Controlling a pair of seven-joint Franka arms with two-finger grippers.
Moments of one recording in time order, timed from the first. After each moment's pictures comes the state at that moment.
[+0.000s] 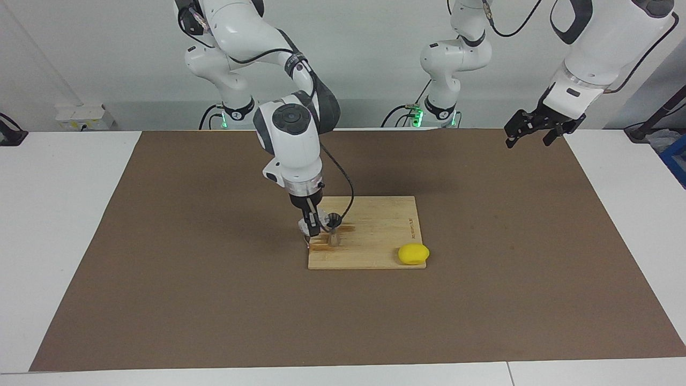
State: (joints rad) left arm 0.07 0.00 -0.13 -1.56 -0.02 1.49 -0.06; right arm 0.46 0.42 -0.02 -1.54 -0.01 2.06 1.78
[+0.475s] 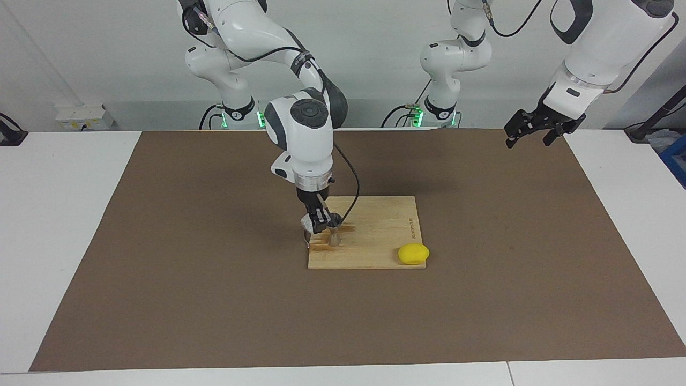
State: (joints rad) left arm 0.07 0.00 -0.13 -1.56 -0.02 1.49 -0.06; right arm 0.49 0.42 -0.02 -1.54 -0.11 2.04 1.78
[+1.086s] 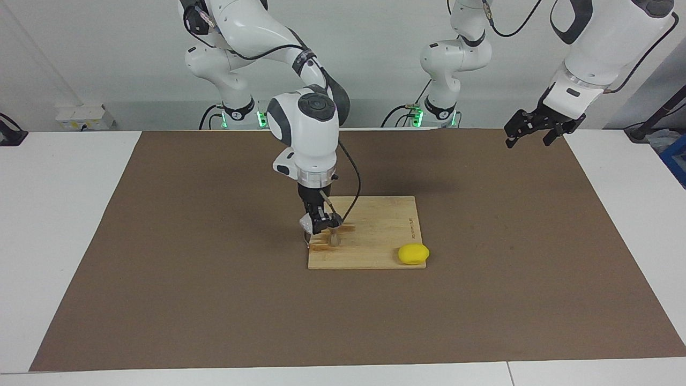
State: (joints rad) left arm 0.07 0.00 -0.13 -1.56 -0.02 1.49 -0.06; right arm 0.51 0.42 -0.02 -1.52 -0.15 2.03 1.78
